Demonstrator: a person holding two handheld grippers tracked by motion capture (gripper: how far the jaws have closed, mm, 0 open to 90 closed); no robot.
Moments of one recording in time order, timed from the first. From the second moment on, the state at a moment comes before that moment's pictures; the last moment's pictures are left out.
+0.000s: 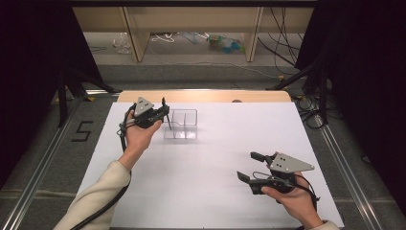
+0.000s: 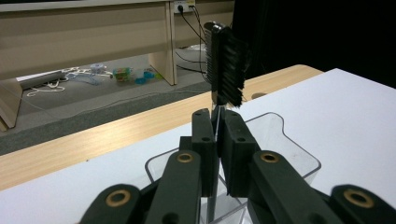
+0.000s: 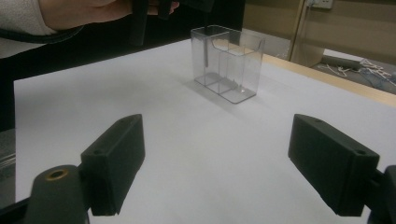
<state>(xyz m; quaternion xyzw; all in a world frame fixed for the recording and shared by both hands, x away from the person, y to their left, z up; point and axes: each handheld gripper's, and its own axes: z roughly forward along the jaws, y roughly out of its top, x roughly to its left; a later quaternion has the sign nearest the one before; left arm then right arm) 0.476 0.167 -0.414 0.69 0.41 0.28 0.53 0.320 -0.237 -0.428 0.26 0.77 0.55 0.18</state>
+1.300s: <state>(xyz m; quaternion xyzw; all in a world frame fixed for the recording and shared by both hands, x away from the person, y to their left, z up) 0.419 0.191 -0.399 0.69 0.39 0.25 0.56 0.320 -0.238 -0.428 0.27 0.77 0.55 0.18</state>
